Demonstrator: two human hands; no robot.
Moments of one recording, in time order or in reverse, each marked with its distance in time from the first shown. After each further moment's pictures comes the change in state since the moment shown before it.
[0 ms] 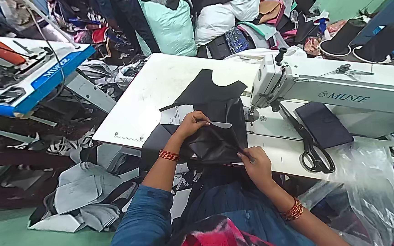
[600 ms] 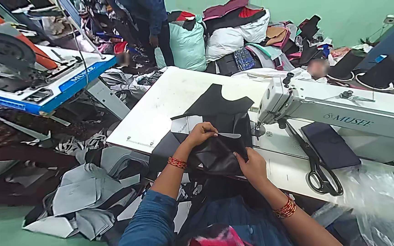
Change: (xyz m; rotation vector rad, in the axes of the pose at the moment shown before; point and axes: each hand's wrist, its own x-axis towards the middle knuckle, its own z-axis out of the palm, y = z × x) left_hand -0.002 0.006 0.001 -0.036 0.011 -0.028; right_hand 0.046 -0.026 0.019 -0.070 -0.080 0.000
